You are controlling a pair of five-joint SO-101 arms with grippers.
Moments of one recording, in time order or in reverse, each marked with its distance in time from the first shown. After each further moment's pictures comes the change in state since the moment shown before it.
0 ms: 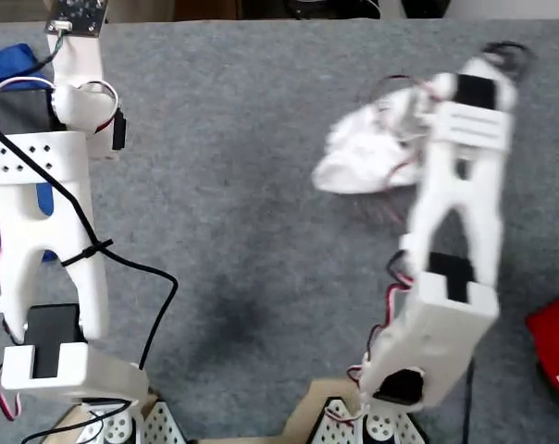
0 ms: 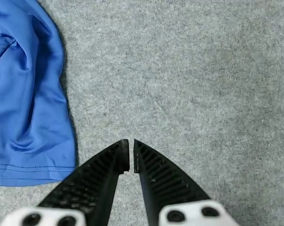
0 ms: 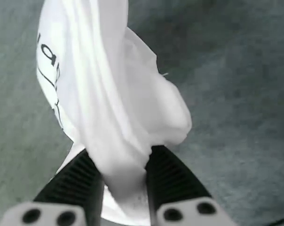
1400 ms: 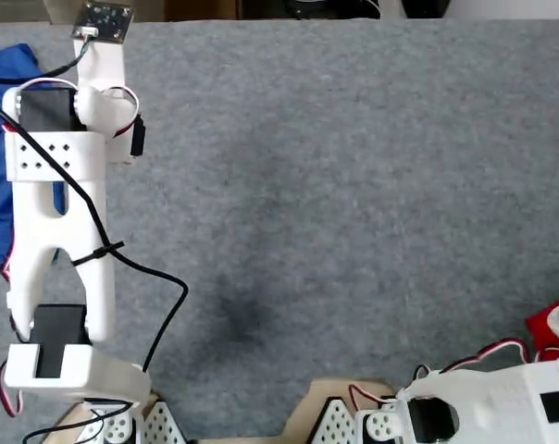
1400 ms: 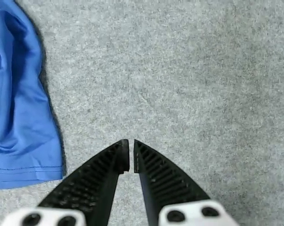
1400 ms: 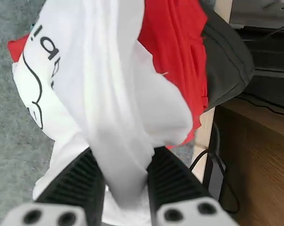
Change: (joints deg) left arm 3.6 0.0 2.6 0.0 1.1; right arm 67.7 -7.9 -2.9 10.3 28.3
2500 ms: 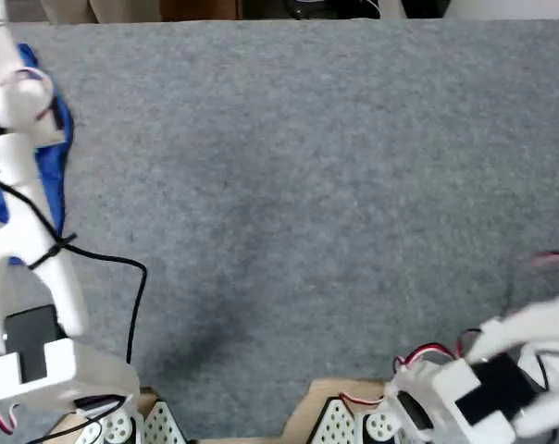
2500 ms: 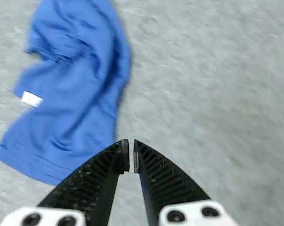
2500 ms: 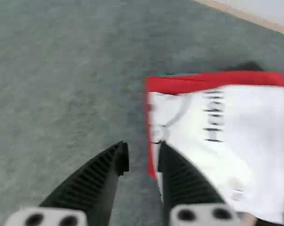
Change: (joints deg) left arm -17.8 0.3 -4.6 -8.1 4.2; right arm -27.0 -20.3 0.3 0.0 -1.8
